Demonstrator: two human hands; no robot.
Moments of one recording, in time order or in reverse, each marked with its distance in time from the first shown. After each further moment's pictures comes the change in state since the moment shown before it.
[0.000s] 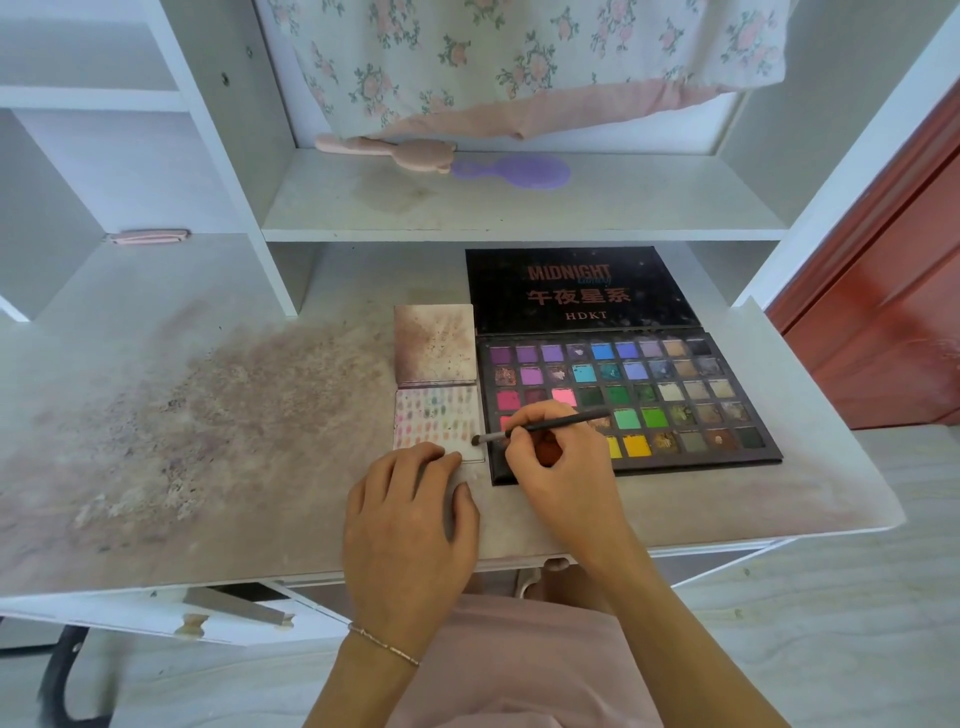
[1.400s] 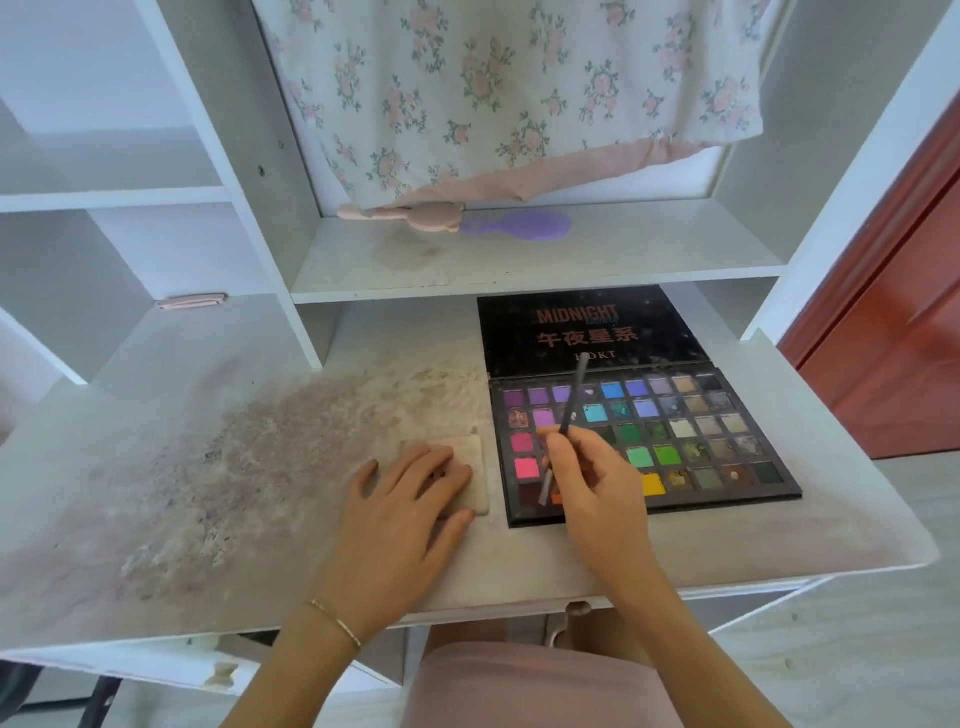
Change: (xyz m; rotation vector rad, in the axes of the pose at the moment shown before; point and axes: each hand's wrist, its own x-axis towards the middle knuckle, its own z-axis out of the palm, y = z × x) left_hand 0.043 -0.035 -0.026 0.153 -0.417 0.250; right_hand 0.004 -0.003 -0.006 0.215 0.115 -0.007
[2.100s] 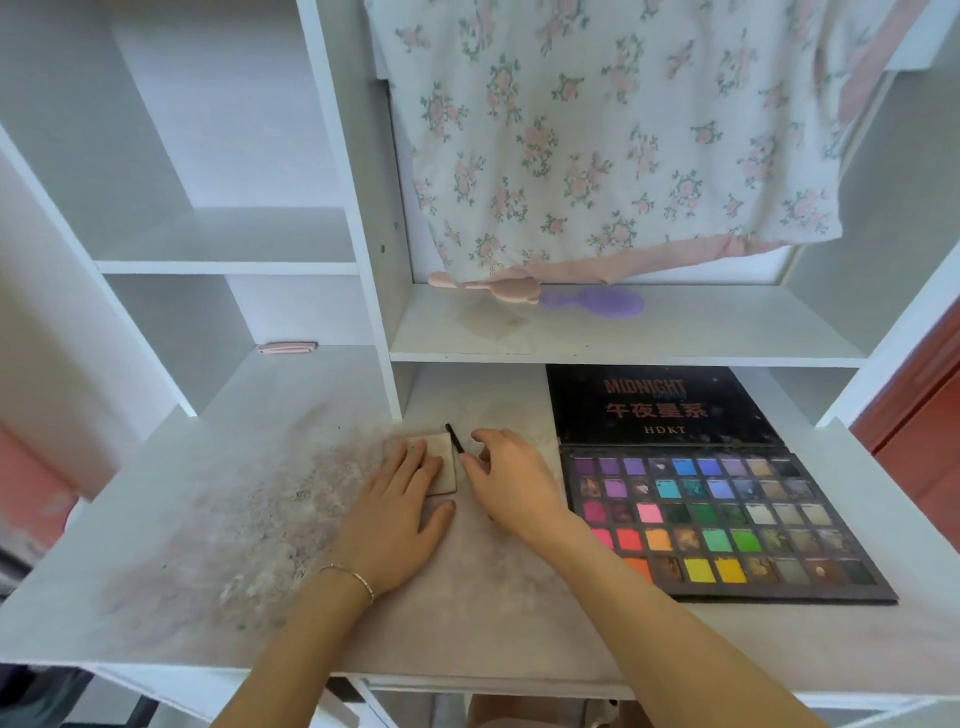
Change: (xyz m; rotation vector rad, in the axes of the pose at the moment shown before) left_hand 0.023 -0.091 0.009 -0.094 0.002 -0.242; right_hand 0.074 -0.014 0.116 -0.582 -0.379 -0.077
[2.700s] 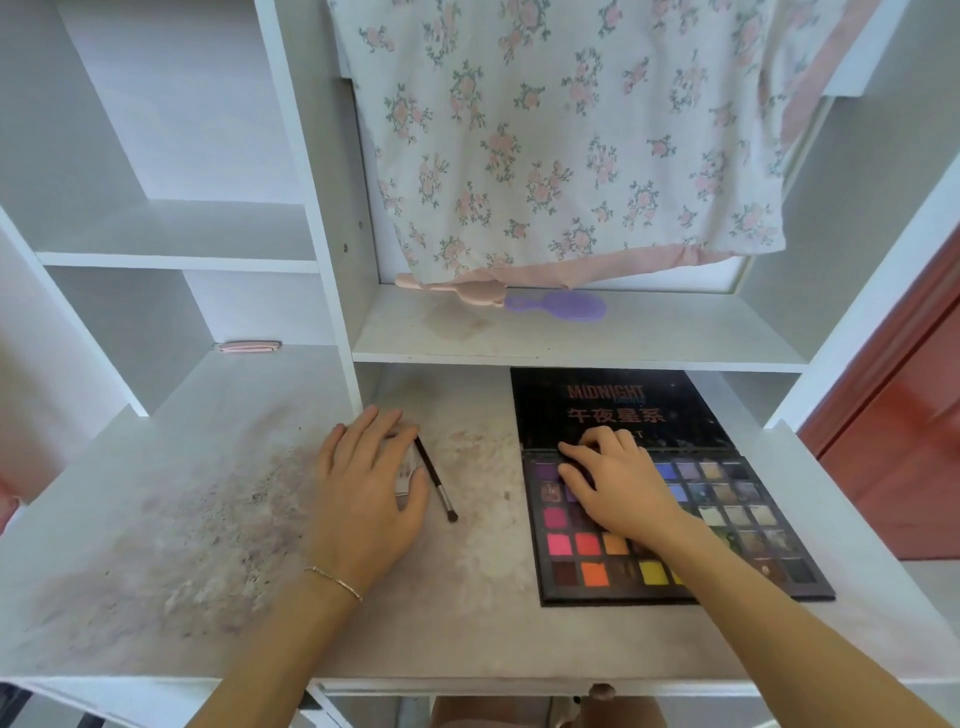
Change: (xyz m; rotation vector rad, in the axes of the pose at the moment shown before) left_hand -0.002 0.044 -0.027 -0.054 0.468 0.069; right_hand -0.024 0.110 -0.081 -0.525 -0.058 -0.021
